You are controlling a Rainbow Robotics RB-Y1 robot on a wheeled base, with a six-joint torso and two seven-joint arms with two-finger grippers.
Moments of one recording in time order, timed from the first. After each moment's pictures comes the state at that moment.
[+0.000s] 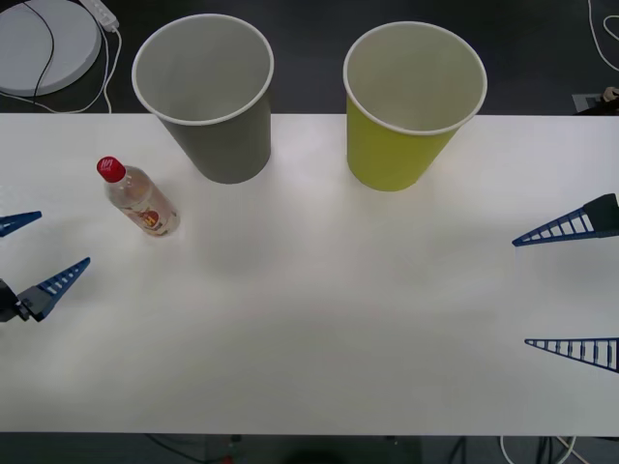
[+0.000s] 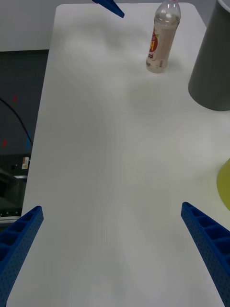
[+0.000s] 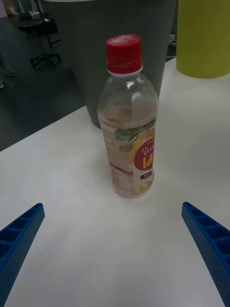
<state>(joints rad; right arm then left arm) 0.30 -1.19 -0.32 -2.08 1.12 -1.19 -0.06 0.17 0.83 0.17 -1.37 -0.83 -0.88 -0.42</state>
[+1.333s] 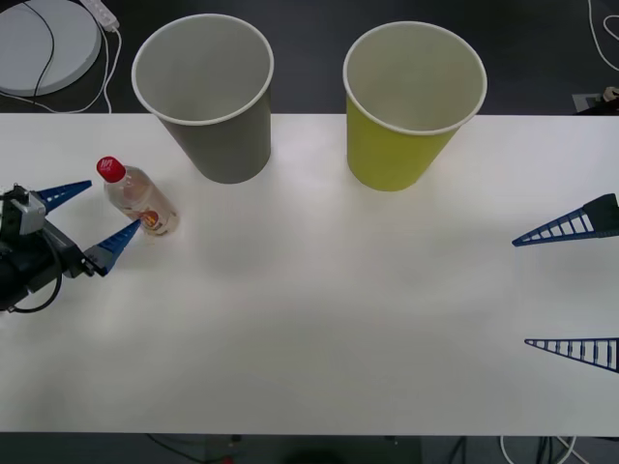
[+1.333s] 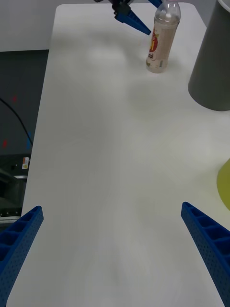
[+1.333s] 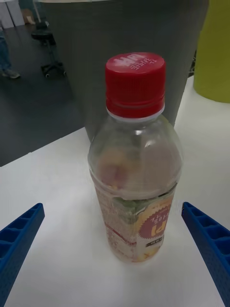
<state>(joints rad) 0.30 -1.19 -0.32 -2.08 1.12 -1.19 -0.06 -0.01 0.65 0.15 -1.37 -1.05 -0.77 -0.26</state>
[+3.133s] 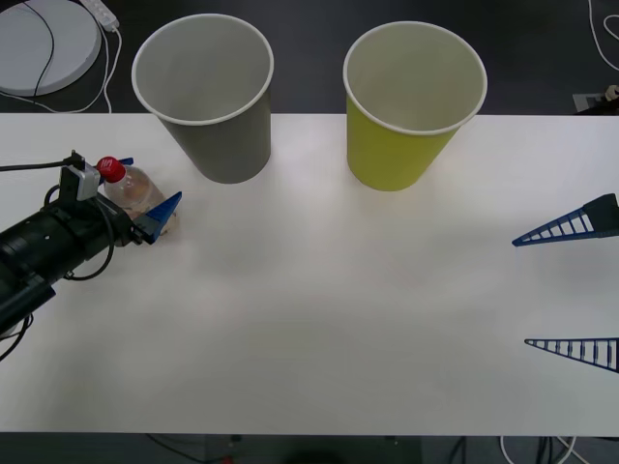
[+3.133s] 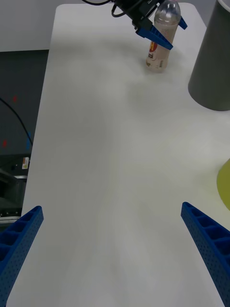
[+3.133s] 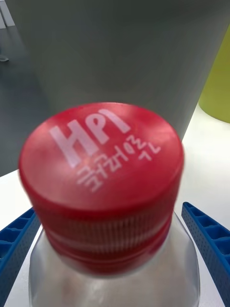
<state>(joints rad) 0.30 -1.19 -0.32 -2.08 1.12 -1.19 -0.06 -0.15 0.60 0.02 -1.35 -1.14 -0.62 -0.16</state>
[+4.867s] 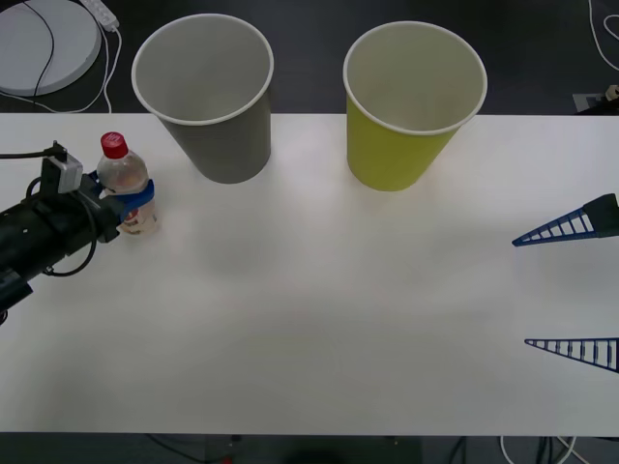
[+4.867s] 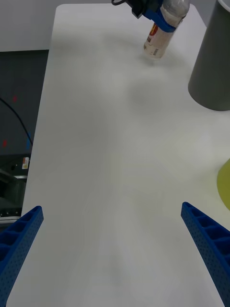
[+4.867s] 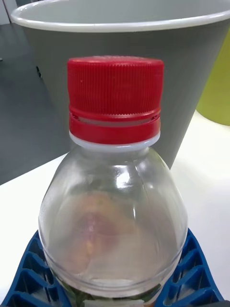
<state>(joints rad) 0.30 -1.19 -0.32 -2.08 1.12 -1.19 -0.06 -0.12 0.68 0.02 -1.42 -1.13 -0.64 -0.08</state>
